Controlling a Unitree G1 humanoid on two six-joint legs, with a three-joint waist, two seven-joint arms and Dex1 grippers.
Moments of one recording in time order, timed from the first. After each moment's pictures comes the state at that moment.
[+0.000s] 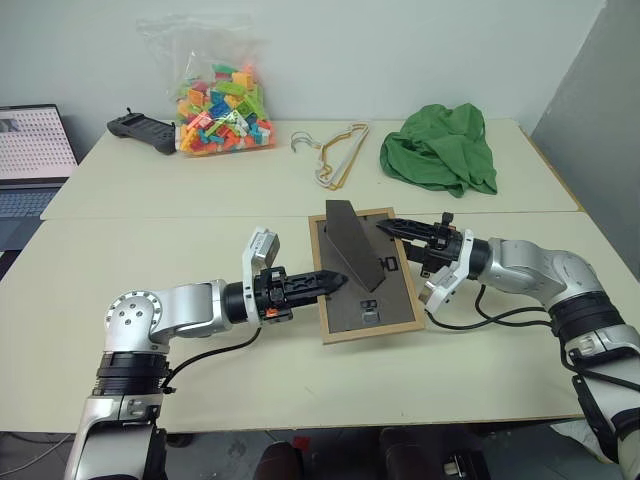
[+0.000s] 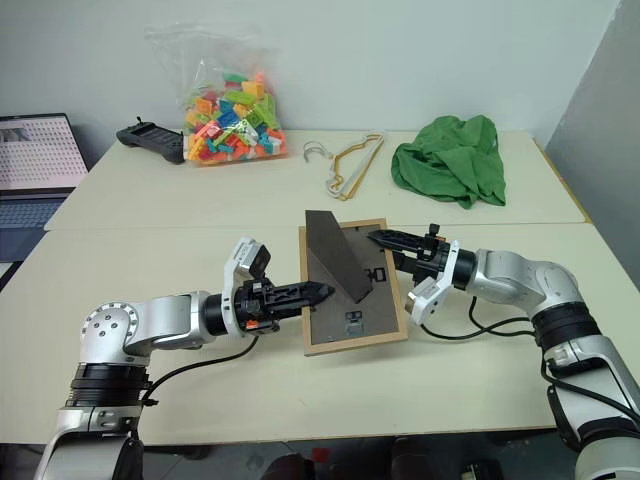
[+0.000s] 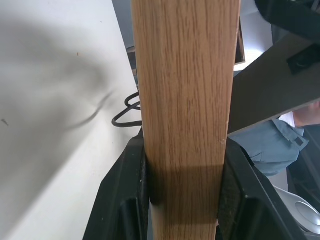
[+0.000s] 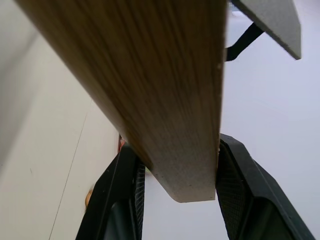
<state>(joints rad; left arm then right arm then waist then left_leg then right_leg) -0.48 0.57 0.09 0.10 -1.97 1.35 -0.03 -0.80 -0.68 0.30 0.55 -0.84 -1.18 -0.05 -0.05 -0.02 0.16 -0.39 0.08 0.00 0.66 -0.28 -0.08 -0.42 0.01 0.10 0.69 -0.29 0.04</state>
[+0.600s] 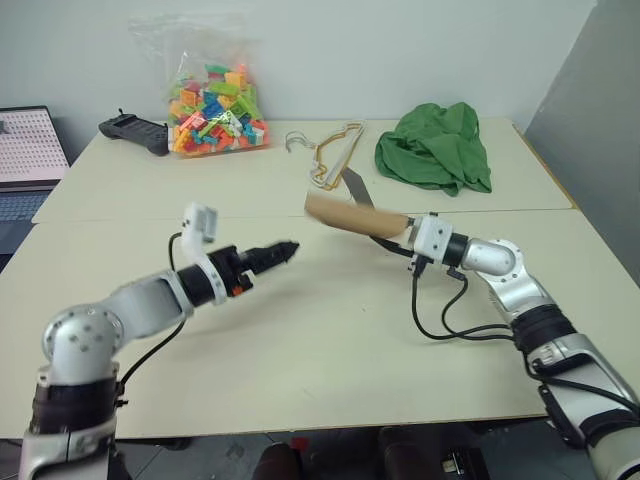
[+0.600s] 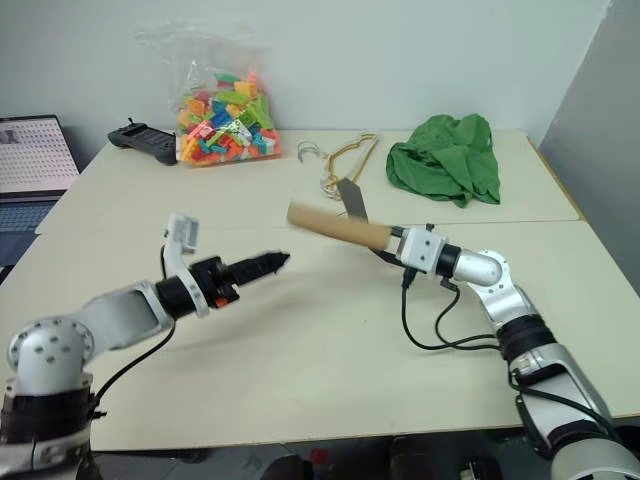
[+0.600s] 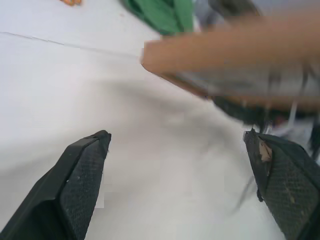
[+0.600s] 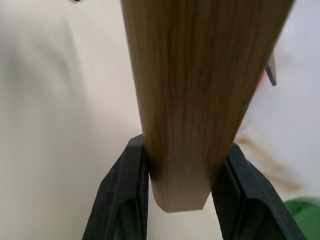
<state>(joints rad) -0.25 0.74 0.15 -0.44 -1.20 0.93 -0.09 -0.81 -0.44 0.29 0.62 0.29 -0.16 0.95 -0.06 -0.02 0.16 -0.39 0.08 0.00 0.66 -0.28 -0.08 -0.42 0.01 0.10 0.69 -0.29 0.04</state>
